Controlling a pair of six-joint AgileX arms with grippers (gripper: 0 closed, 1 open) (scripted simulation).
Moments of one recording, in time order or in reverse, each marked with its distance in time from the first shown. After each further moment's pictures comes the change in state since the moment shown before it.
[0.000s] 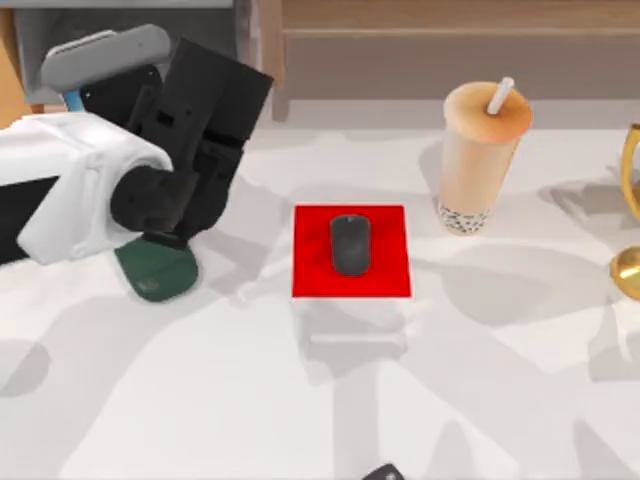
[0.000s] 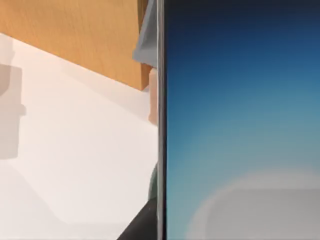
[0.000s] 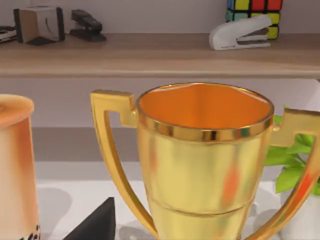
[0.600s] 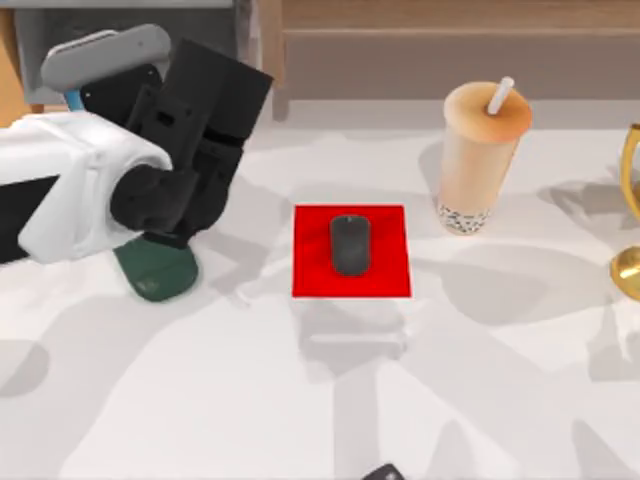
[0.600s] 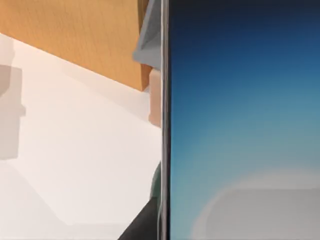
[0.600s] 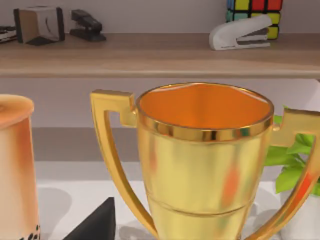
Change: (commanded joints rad) left arm 0.000 0.000 0.000 0.000 0.000 0.000; right arm 0.000 0.000 0.000 0.000 0.000 0.000
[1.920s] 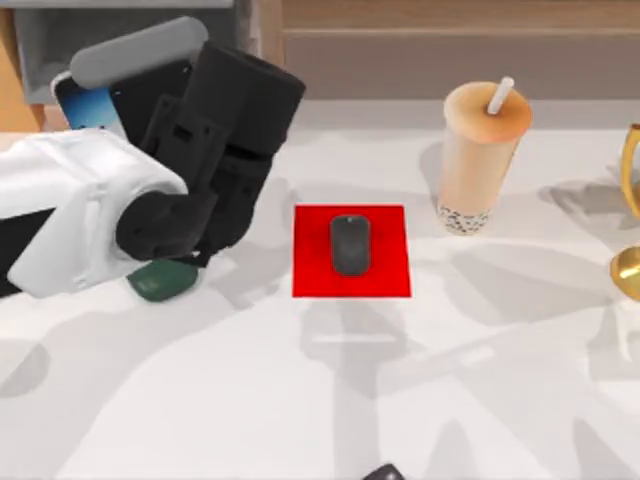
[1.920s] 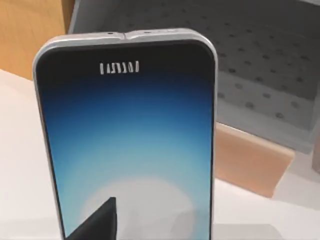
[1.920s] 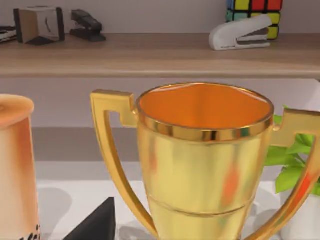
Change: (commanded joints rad) left arm -0.109 -0.079 -0.022 0.048 0.025 0.014; right arm 0.000 0.000 0.000 0.000 0.000 0.000
